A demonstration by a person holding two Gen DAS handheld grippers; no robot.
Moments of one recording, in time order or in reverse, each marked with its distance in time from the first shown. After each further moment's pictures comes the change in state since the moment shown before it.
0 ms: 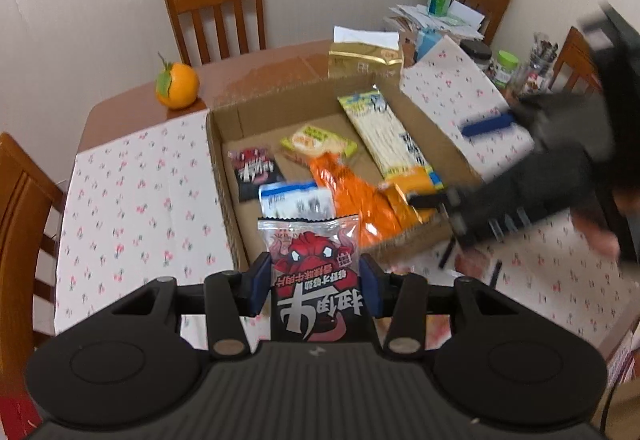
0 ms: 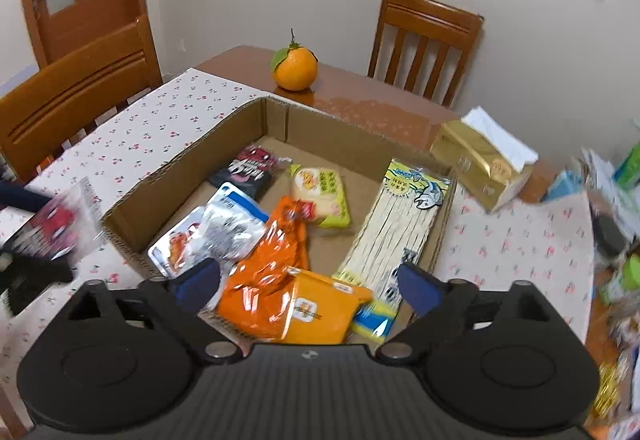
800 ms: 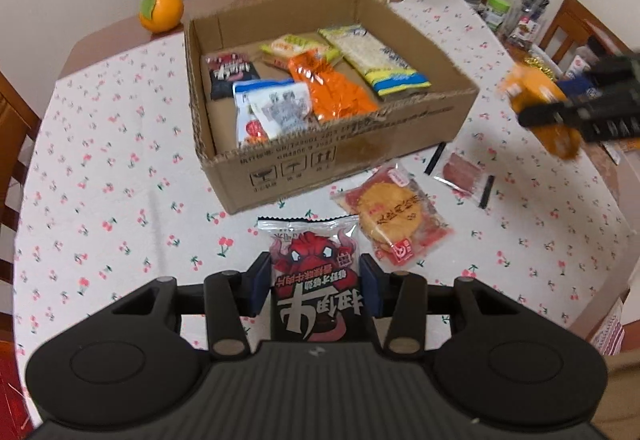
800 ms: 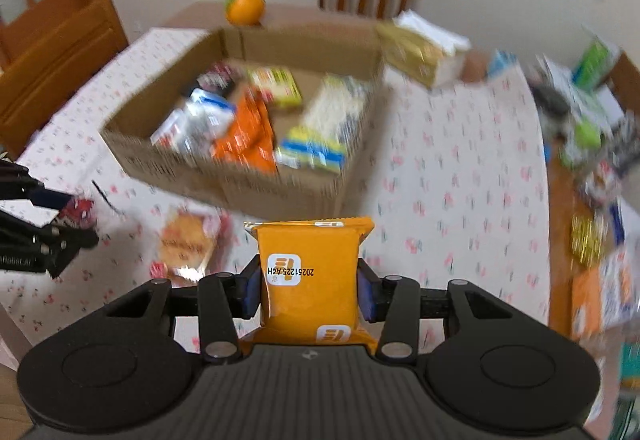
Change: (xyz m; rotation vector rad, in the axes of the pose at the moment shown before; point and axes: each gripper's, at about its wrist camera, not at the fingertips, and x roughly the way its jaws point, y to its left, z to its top) left arm 0.012 -0.013 -0.073 -0.022 0.119 -0.046; right arm -0.066 -0.020 -0.065 0.086 0.111 -0.068
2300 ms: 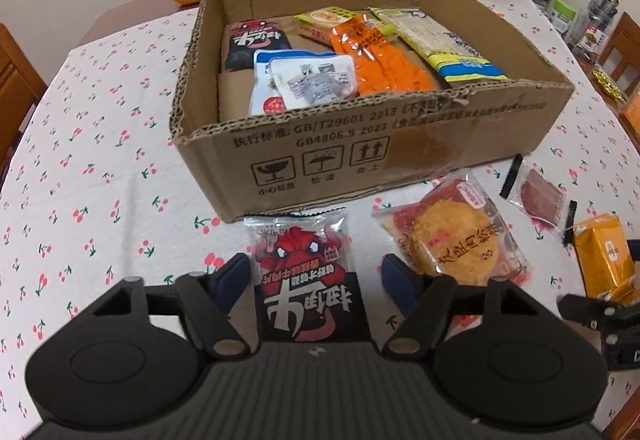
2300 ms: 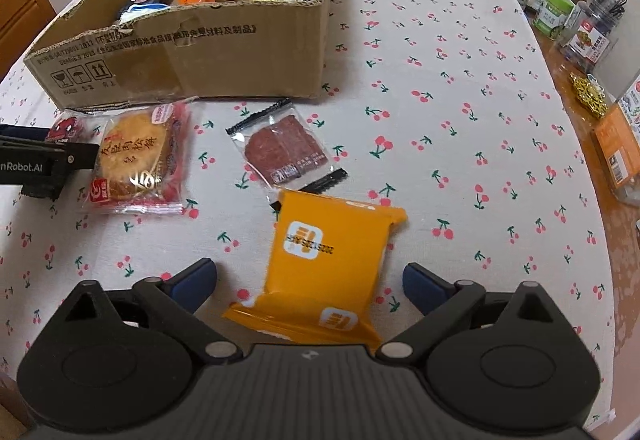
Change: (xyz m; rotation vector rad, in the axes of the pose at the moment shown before) left arm 0.085 0.004 0.002 -0.097 -0.020 0.108; right arm 0.071 0.027 -0.091 0.264 0.168 -0.123
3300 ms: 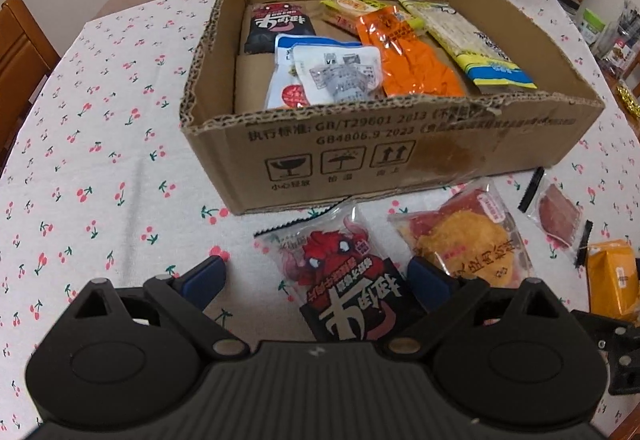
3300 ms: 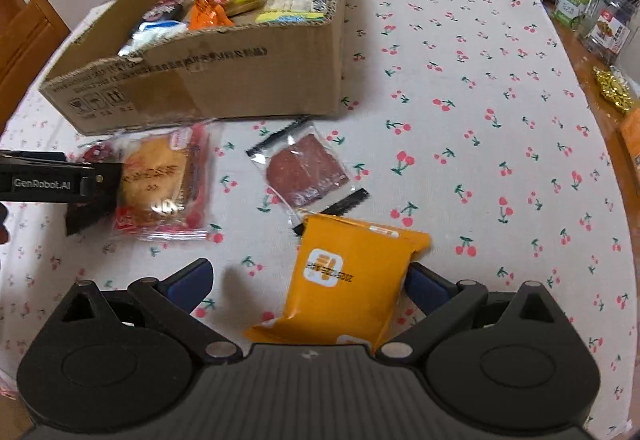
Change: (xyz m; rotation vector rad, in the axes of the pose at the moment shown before) left arm 0.008 0.006 0.005 -0.085 0.058 0.039; right arm 0.005 -0.006 0.015 0.028 0.022 0.075
